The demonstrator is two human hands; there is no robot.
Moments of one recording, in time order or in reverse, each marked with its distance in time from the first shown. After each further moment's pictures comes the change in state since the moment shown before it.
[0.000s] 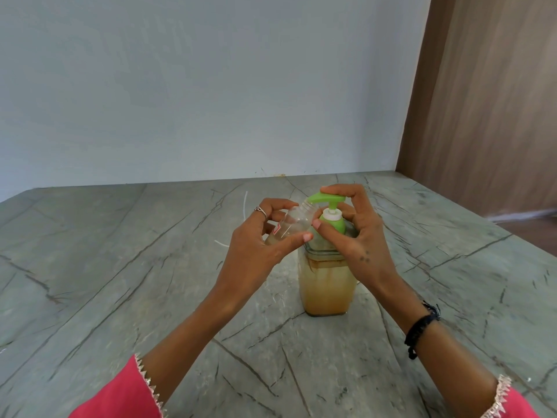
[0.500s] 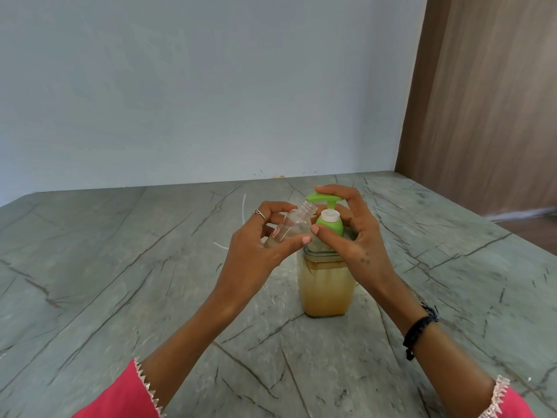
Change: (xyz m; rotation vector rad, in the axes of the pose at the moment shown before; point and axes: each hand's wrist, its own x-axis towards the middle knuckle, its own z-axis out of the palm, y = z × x) left_hand -0.001 0.002 0.001 -0.009 -0.002 0.002; right_hand -0.001 -0.001 -0.001 0.062 -0.039 -0.020
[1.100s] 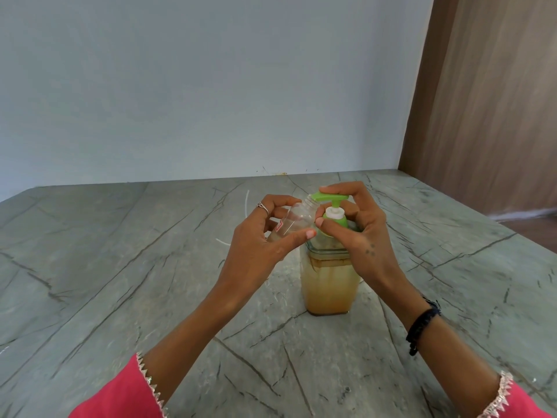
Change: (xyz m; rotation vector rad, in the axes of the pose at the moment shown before) left_hand 0.002 0.003 -0.001 -0.007 -0.004 0.018; right_hand 0.004 0.000 0.001 0.068 0.050 0.033
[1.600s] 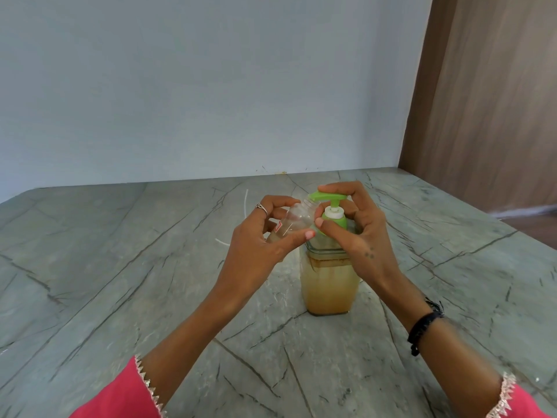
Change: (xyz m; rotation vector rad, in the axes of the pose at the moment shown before) left_hand 0.000 -0.001 0.001 0.004 0.004 -0.016; right_hand -0.002 0.000 -0.001 -0.043 -0.008 -0.039
